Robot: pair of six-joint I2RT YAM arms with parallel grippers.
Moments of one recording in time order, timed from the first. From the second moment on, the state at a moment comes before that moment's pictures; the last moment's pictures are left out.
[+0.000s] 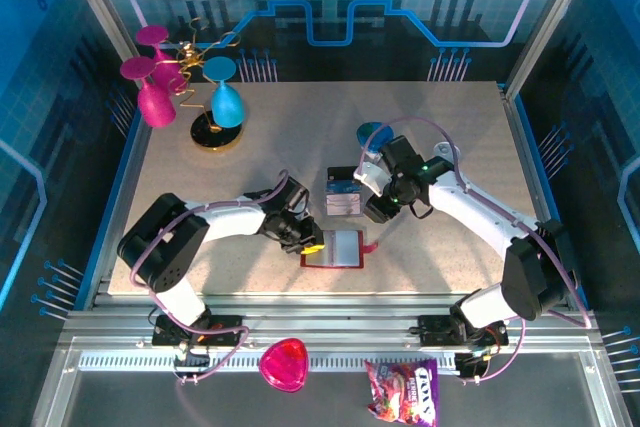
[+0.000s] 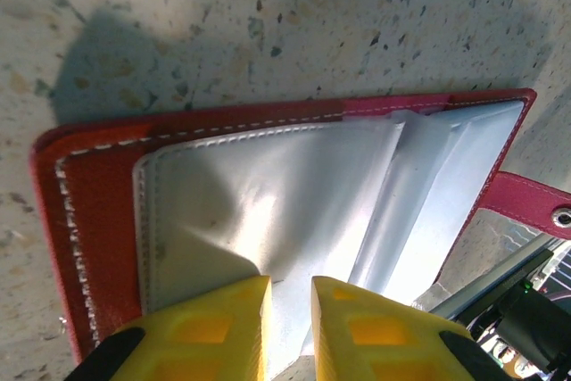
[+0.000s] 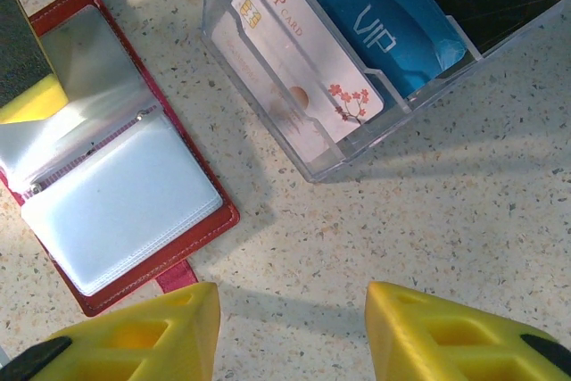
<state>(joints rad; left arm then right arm) -0.62 1.68 0.81 -0.30 0.53 -0.93 0.51 1.45 1.08 -0.79 -0.17 -0.40</state>
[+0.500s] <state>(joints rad) -0.61 1.64 0.87 -0.39 0.47 -0.91 0.45 1.39 1.03 -0.73 -0.19 -0.36</state>
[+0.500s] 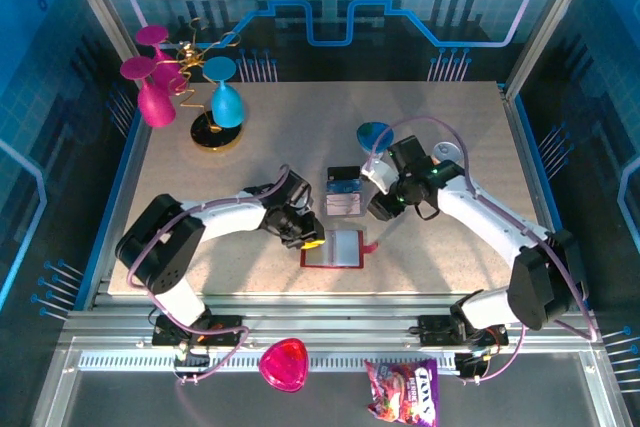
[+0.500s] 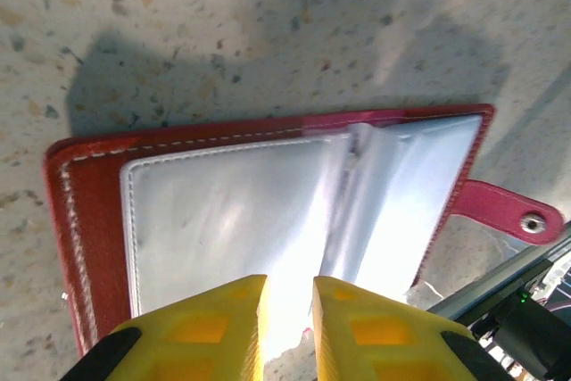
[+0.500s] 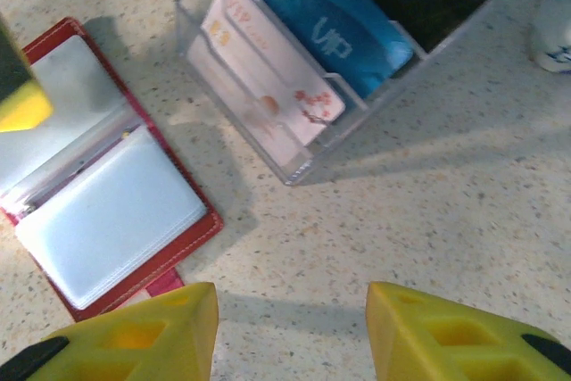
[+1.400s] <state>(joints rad) -0.15 1.40 0.81 -0.43 0.07 -0.55 0.05 1.35 0.63 -0.06 -0.16 -0.08</state>
